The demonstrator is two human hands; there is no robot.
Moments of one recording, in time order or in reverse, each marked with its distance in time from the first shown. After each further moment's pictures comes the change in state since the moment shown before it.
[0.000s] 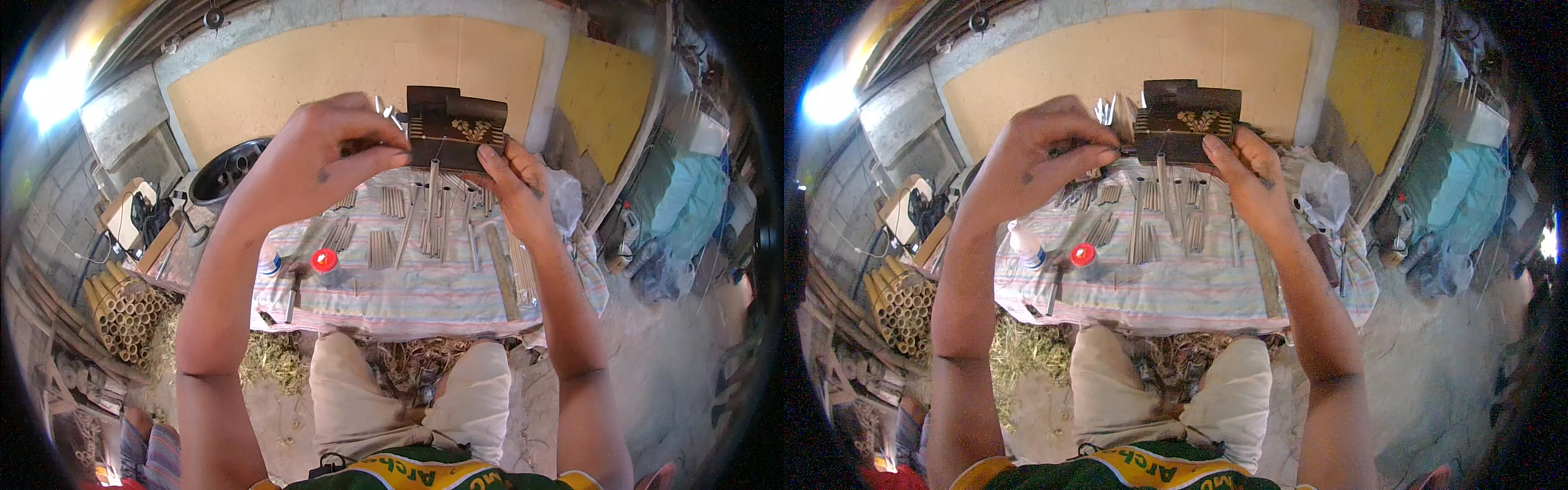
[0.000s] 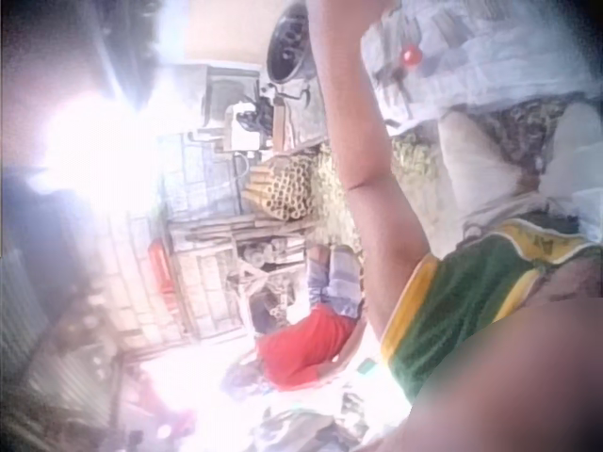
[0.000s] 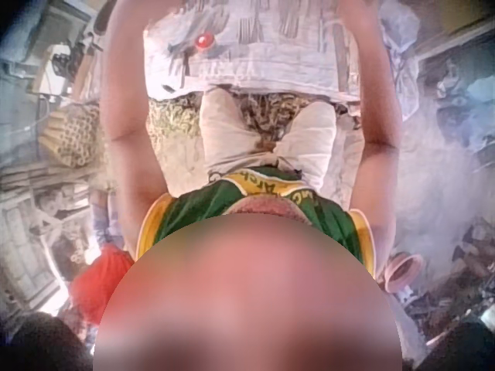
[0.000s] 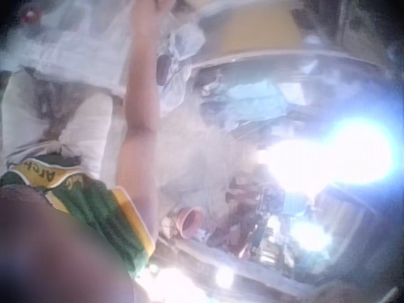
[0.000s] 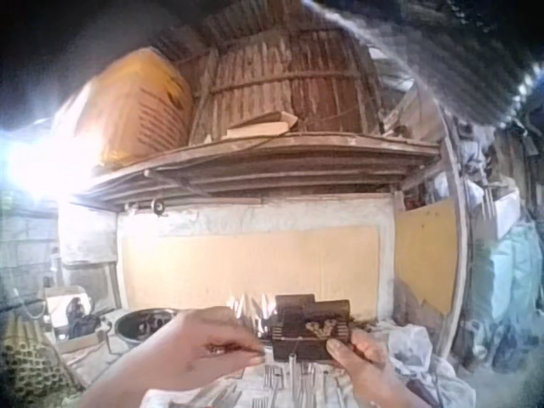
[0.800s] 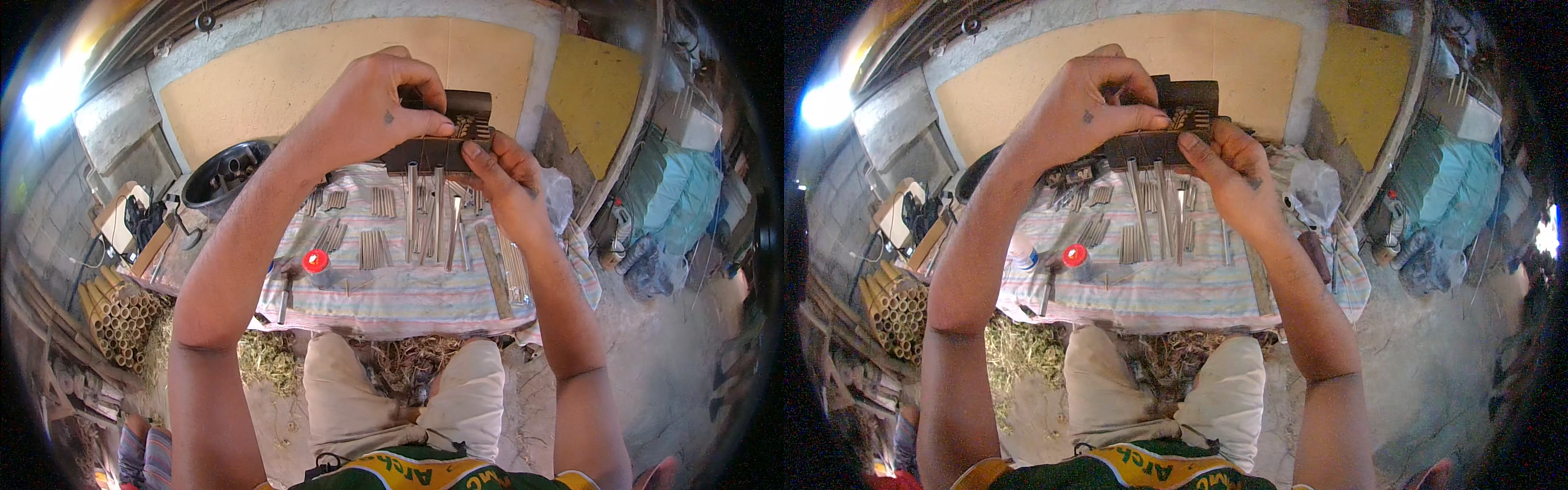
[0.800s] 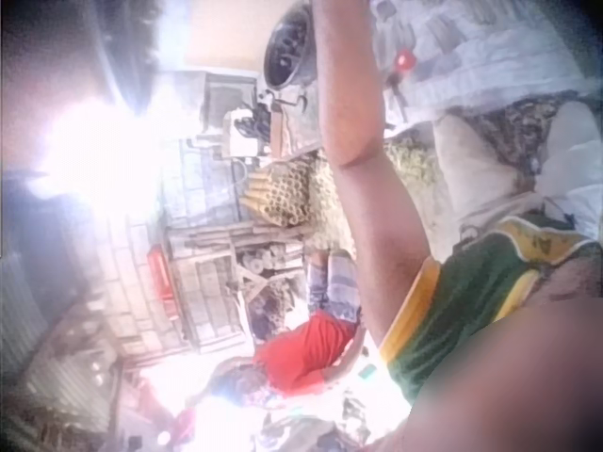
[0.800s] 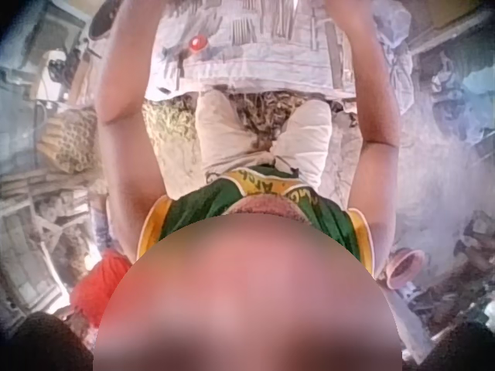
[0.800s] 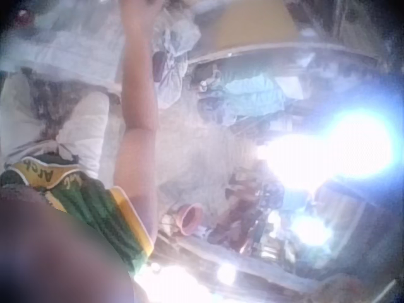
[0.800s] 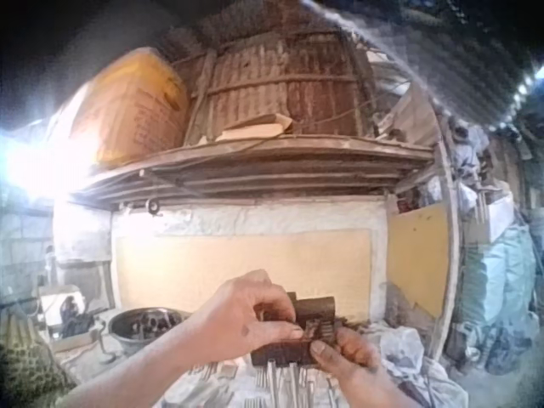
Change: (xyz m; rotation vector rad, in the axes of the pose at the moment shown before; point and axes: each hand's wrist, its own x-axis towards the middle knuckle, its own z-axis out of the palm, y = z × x) left_hand 0.059 -0.010 0.028 0.052 0.089 0.131; right_hand -0.007 -0.021 0.012 0.056 -0.049 -0.004
